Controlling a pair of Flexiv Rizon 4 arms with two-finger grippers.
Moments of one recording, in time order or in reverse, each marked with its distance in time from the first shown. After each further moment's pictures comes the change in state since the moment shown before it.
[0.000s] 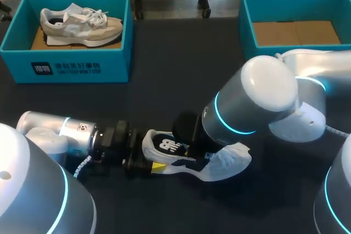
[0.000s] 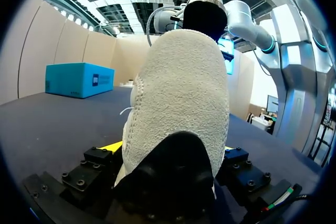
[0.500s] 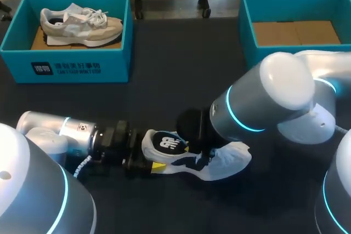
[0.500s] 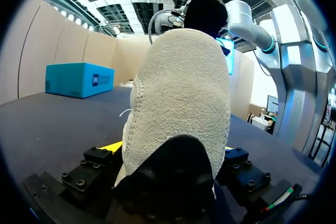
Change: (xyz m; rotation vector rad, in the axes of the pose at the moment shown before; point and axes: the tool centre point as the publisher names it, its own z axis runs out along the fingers) left arm 0.000 0.000 0.000 0.000 0.000 0.000; right arm -0.007 0.008 -0.015 -0.086 -0.005 -0.116
